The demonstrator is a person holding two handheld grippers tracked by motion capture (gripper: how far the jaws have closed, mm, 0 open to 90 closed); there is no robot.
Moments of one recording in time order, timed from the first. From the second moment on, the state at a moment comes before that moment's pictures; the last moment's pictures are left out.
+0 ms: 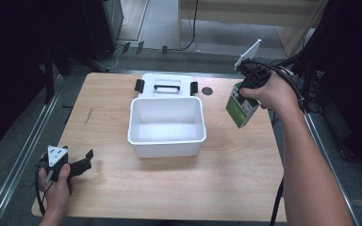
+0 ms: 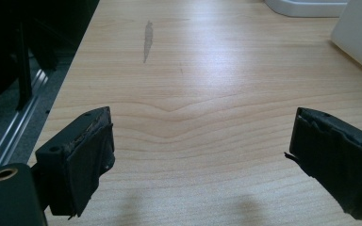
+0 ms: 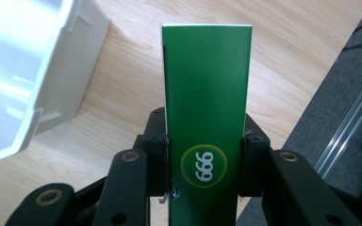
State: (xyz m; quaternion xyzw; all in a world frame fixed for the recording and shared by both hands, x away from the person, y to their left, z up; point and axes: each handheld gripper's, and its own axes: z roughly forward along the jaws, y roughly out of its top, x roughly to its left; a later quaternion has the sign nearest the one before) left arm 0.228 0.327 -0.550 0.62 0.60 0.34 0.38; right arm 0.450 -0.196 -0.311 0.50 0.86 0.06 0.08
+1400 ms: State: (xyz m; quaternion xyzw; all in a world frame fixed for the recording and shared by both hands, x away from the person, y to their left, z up) left arm 0.228 0.327 -0.551 0.62 0.60 0.34 0.38; right arm 0.408 -0.120 -0.255 0.19 0.97 0.09 0.09
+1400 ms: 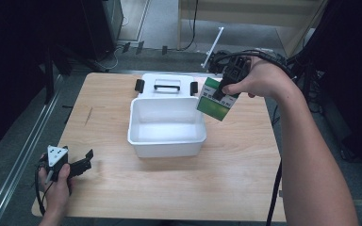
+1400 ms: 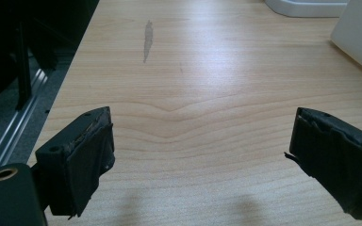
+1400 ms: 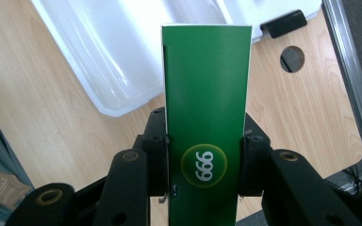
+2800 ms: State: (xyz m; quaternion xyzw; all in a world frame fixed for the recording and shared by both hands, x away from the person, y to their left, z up) left arm 0.228 0.327 -0.551 0.62 0.60 0.34 0.38; right arm 0.396 -0.047 -0.282 0.06 0.99 0.07 0.07
